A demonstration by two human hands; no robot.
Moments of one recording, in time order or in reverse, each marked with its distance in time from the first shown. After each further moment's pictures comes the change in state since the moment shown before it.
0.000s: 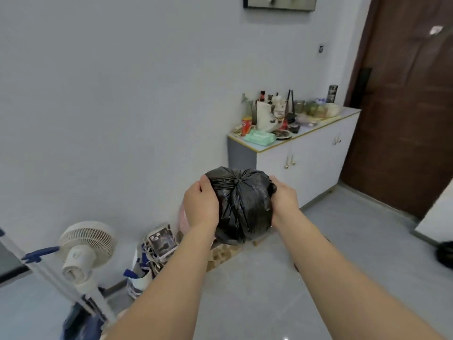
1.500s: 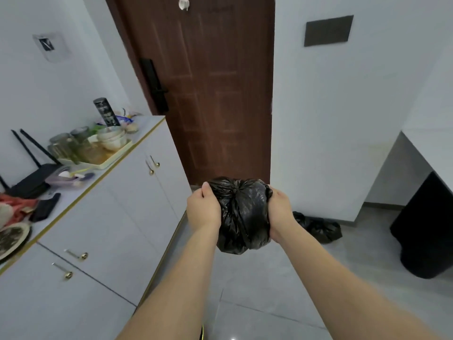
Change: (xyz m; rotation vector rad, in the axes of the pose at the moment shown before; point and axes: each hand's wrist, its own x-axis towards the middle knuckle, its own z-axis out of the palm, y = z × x) left_hand -0.157 0.176 0.926 0.050 -0.663 0.061; right_hand 0.518 -0.357 -0.612 0.143 0.558 -0.111
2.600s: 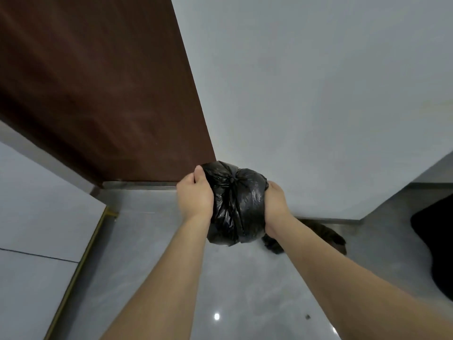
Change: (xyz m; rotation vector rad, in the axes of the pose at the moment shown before) left_hand 0.269 -0.180 0.652 0.020 -0.162 -0.031; right_hand 0.677 0.077 -0.206 -0.013 0.172 0.156
